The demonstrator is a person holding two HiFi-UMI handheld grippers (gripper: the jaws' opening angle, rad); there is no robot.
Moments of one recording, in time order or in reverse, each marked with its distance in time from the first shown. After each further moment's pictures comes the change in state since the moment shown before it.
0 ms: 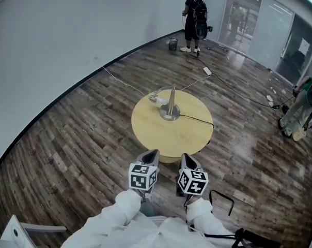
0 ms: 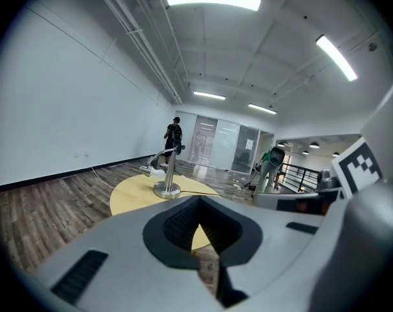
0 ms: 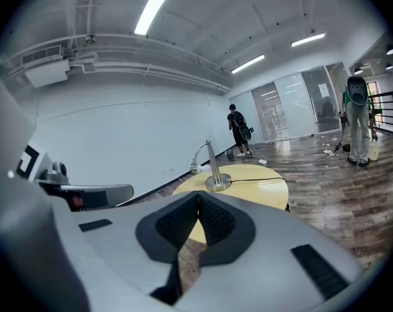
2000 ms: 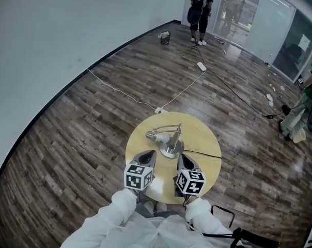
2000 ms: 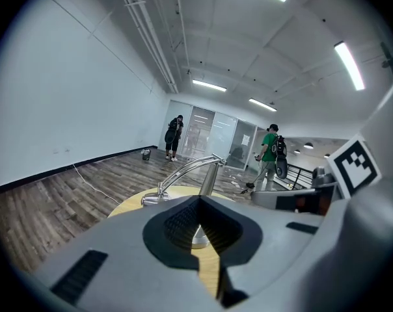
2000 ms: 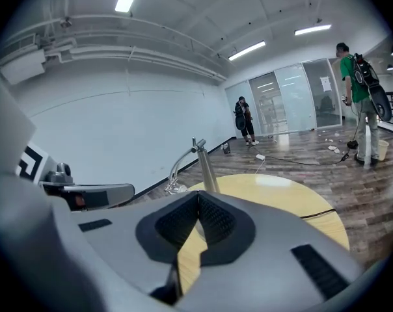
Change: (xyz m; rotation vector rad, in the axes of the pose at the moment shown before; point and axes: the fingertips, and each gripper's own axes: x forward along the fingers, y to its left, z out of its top) left arm 0.276 0.198 0.116 -0.008 0.078 -0.104; right arm 0.332 -0.038 0.106 0.029 0.070 -0.045
